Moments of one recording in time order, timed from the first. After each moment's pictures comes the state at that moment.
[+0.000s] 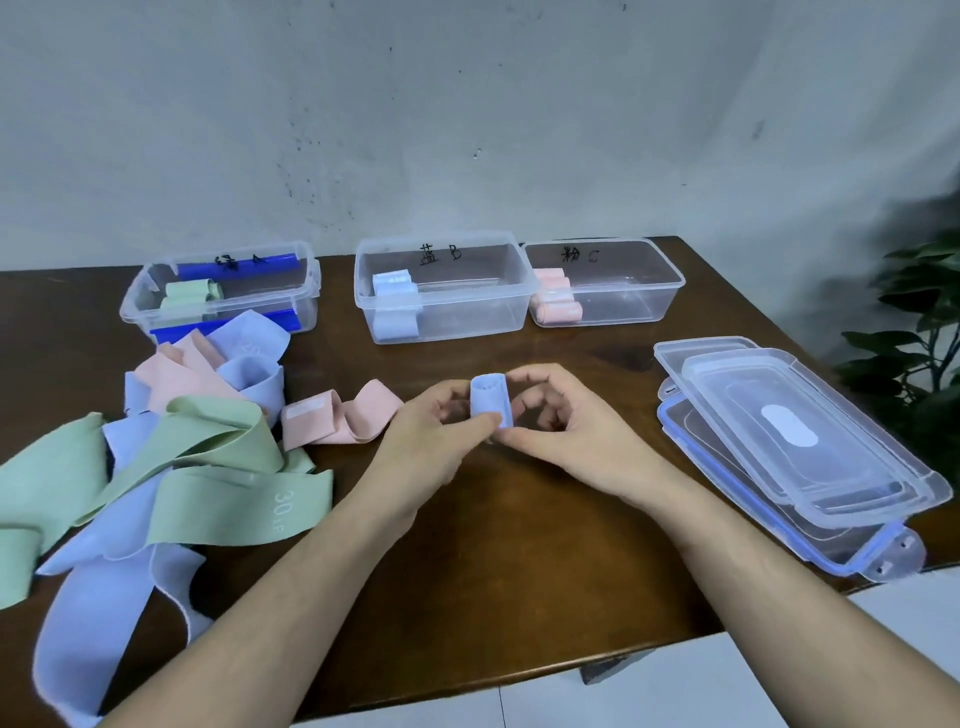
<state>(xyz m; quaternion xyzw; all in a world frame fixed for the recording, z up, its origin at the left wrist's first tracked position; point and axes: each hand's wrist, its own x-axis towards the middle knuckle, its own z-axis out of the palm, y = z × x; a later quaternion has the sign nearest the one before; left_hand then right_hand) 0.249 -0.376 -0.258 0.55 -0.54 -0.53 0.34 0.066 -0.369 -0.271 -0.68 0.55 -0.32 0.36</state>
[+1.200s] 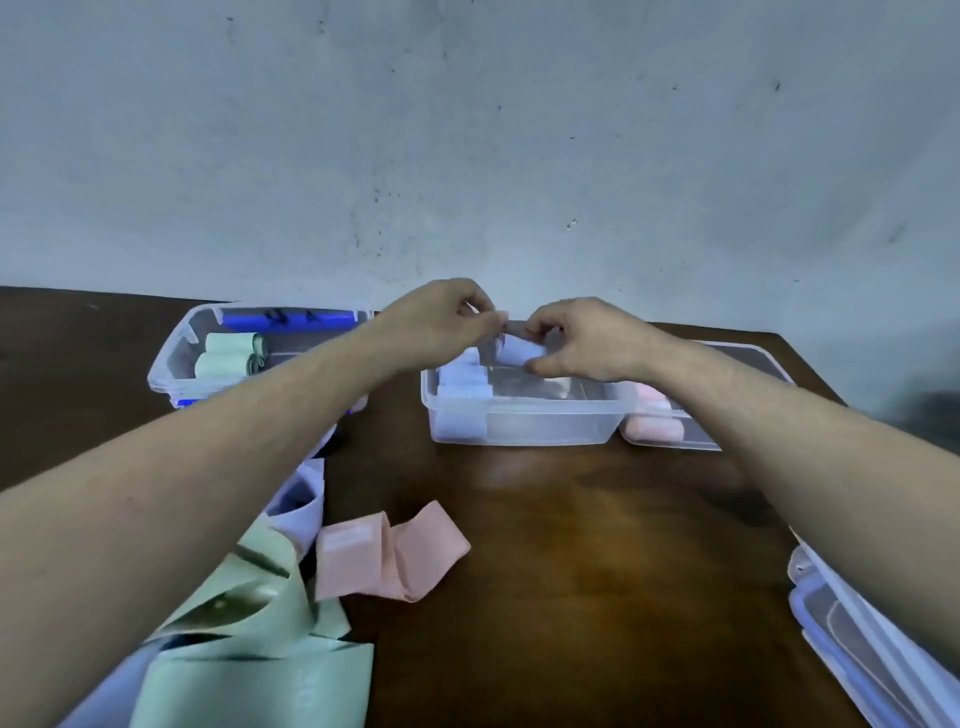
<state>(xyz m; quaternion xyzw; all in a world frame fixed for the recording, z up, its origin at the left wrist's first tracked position) 0.315 -0.594 -0.183 0.56 -0.73 -0.29 0.26 0.112 -0.608 -0.186 -0.83 0.54 -0.09 0.14</state>
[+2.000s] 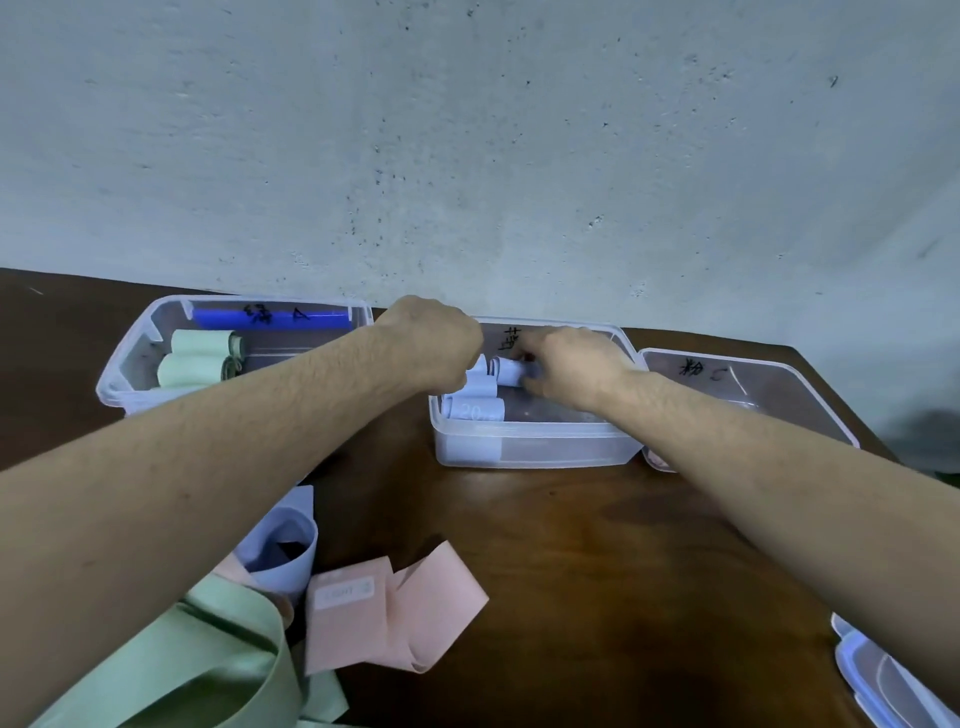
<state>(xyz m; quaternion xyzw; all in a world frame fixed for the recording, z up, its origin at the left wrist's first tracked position) 0.322 -0.664 -0.227 0.52 -0.84 0.10 -0.13 0.134 -0.667 -0.248 -0.82 0.57 0.02 -0.04</state>
